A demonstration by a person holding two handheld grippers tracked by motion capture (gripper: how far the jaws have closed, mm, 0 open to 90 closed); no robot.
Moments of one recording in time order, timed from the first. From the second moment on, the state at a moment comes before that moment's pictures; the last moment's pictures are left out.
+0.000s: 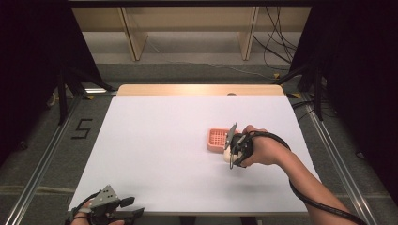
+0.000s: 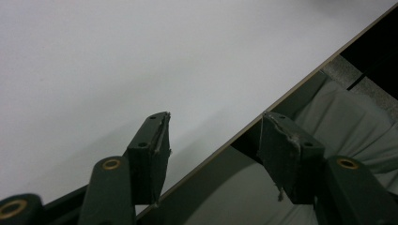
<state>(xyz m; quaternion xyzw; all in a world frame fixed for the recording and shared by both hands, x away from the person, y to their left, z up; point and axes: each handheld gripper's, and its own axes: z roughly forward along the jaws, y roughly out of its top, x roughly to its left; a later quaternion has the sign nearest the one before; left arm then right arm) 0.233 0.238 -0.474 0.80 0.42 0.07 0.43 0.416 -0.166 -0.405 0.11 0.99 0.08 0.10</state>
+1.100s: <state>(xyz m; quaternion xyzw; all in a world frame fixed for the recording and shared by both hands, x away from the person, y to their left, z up) 0.234 0.240 -0.474 0.81 0.42 0.07 0.41 0.430 -0.181 -0.395 0.17 0.96 0.17 0.13</state>
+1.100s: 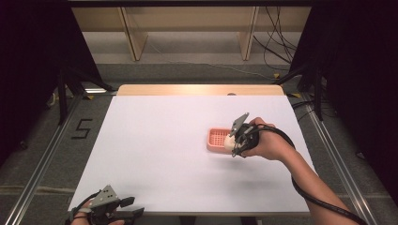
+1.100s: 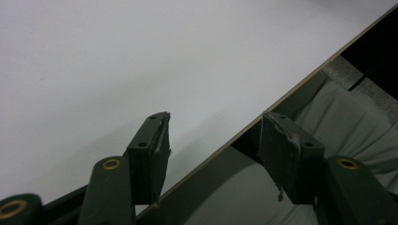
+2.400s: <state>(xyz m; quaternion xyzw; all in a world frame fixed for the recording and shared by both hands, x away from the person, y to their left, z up) 0.233 0.238 -0.474 0.80 0.42 0.07 0.43 0.444 -0.180 -0.394 0.18 0.96 0.18 0.14</state>
